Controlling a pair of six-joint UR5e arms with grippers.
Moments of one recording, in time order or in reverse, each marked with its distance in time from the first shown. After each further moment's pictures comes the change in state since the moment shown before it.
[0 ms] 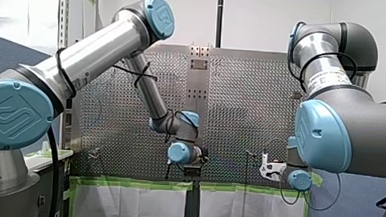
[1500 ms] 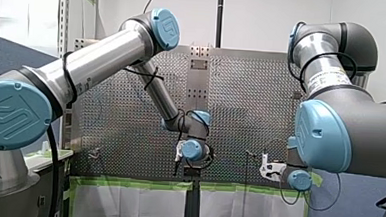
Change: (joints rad) left arm -0.011 -0.072 0.205 -0.143 -0.085 -0.014; right arm 0.000 0.001 0.000 0.003 0.002 0.000
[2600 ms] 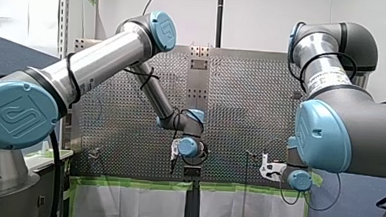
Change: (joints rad) left arm 0.058 0.000 0.017 0.004 0.014 -0.061; right arm -0.001 0.000 0.000 -0.001 -0.001 0.000
